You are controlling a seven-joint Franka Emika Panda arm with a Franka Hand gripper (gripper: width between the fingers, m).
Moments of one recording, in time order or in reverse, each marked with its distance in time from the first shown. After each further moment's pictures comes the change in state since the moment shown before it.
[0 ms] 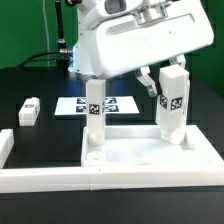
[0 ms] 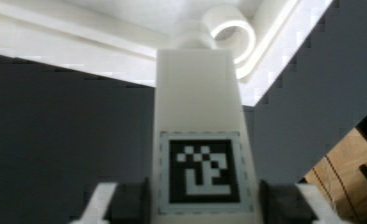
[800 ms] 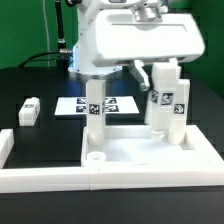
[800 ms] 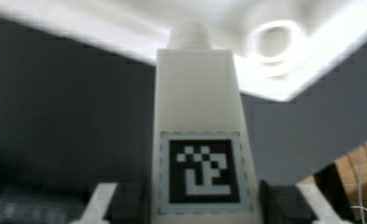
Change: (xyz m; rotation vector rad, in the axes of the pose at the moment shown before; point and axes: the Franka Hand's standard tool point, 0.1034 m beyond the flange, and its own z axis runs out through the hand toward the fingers) arm -0.016 -0.016 -0.011 -0.124 0.113 -0.058
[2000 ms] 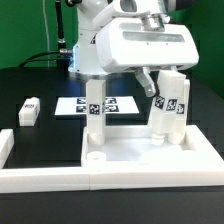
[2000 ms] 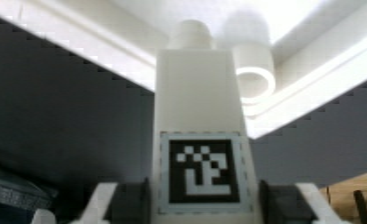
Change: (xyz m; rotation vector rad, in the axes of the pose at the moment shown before) arm -0.017 -0.001 0.013 -0.042 0.042 -0.241
